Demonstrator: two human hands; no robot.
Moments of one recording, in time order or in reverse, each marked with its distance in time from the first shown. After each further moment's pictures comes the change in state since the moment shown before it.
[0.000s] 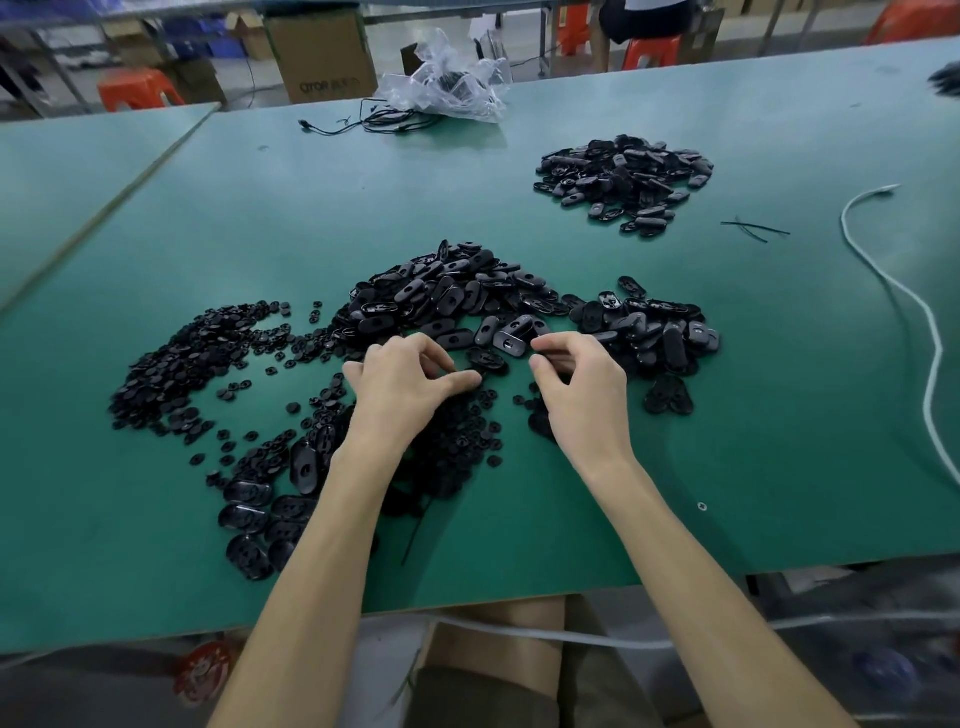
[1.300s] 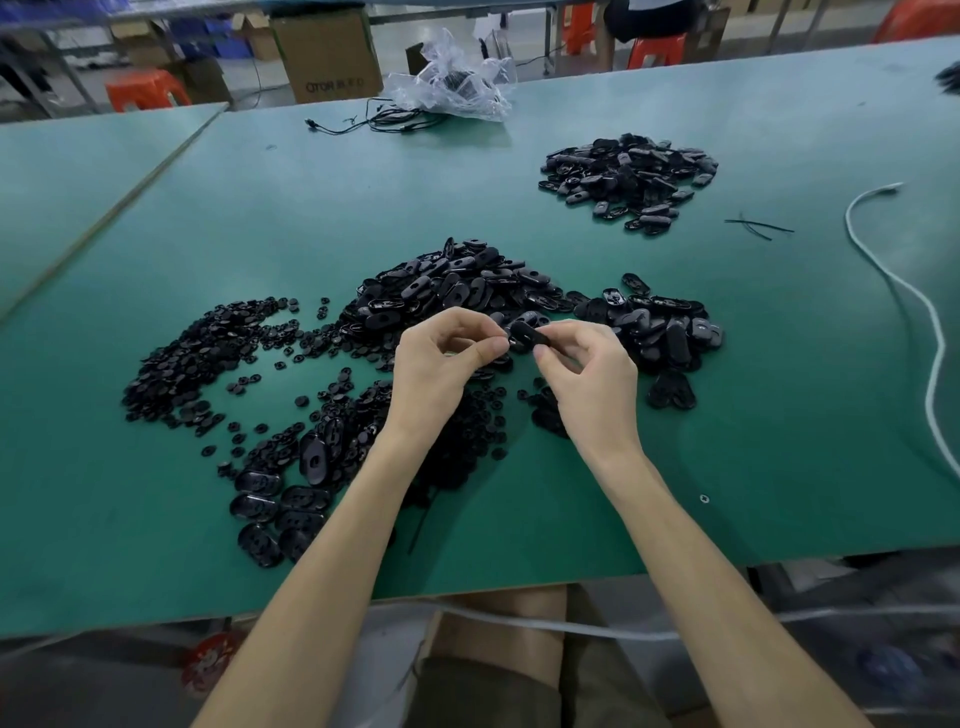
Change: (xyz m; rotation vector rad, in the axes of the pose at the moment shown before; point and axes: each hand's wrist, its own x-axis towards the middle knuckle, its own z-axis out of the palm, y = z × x) left_hand -0.012 0.021 0.012 -0.753 -0.012 0.198; right_hand 0.002 0.004 -0.003 0.193 0.022 -0.026
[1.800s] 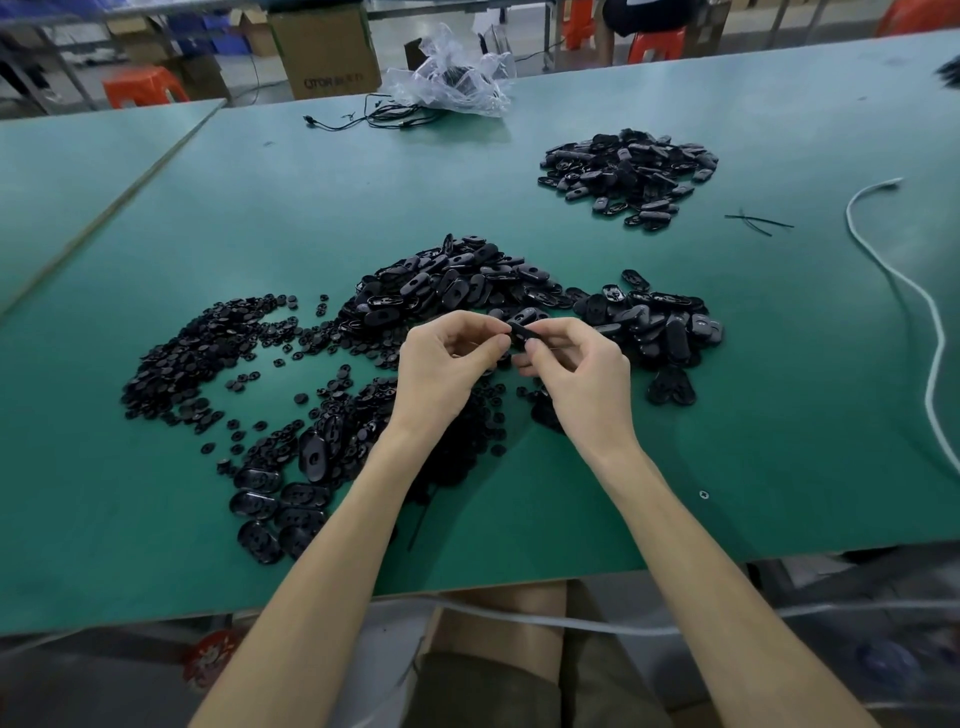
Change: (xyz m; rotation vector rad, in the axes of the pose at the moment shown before) left_hand -0.001 -0.001 0.005 0.062 0.007 -0.002; right_hand -0.003 -0.002 0.000 0.059 -0.077 0.013
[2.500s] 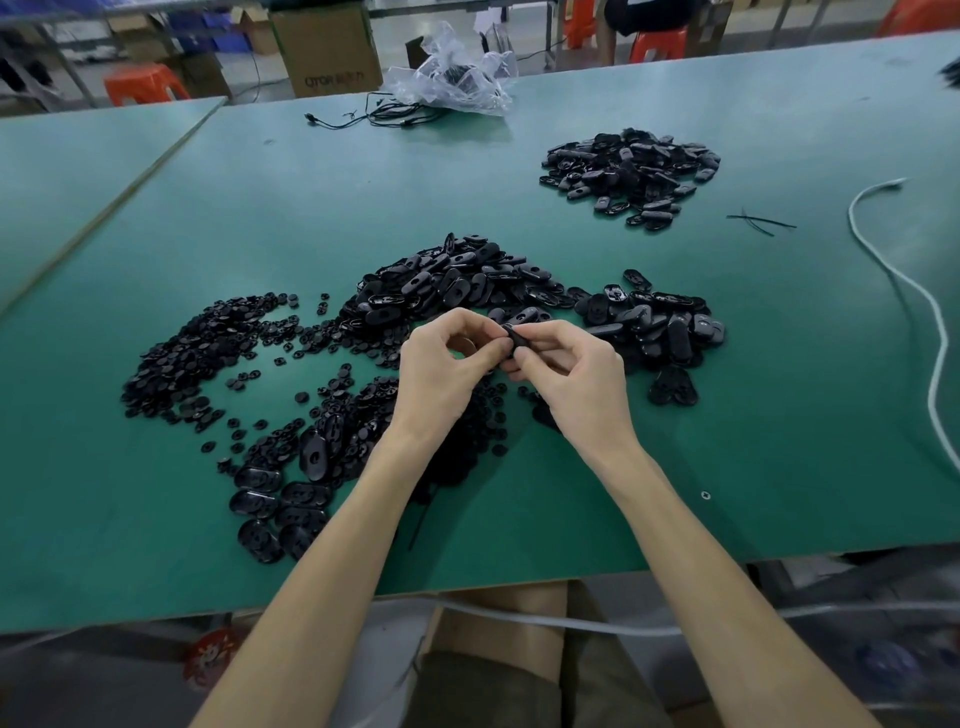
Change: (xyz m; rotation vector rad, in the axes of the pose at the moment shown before) left_hand -0.003 0.001 -0.002 0.074 0.009 -0.003; right_hand -0.002 -0.003 0.001 0.053 -0.100 -0.027
